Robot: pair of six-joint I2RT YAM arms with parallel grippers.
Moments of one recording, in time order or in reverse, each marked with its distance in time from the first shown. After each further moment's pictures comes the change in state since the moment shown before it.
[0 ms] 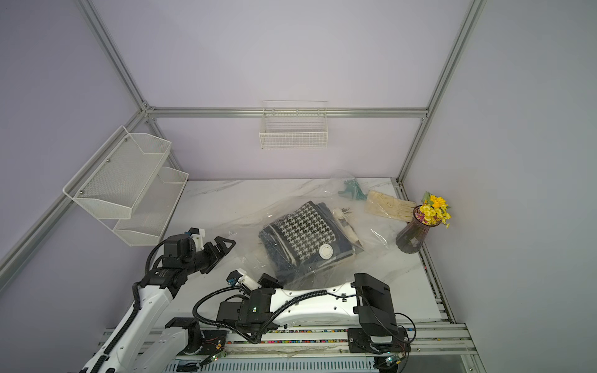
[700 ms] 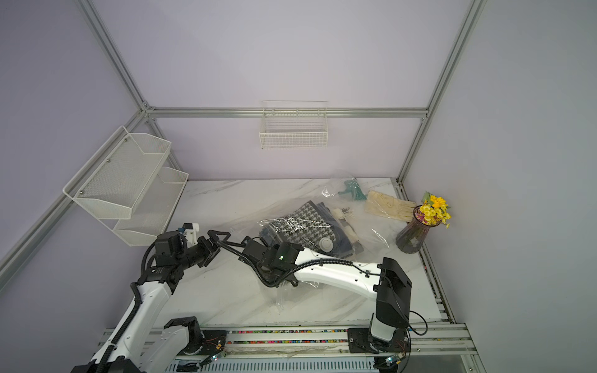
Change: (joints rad) left arm 0.133 0.031 0.001 0.132 0.184 0.002; right arm -0.334 -0.108 -0.013 0.168 -0.474 -0.282
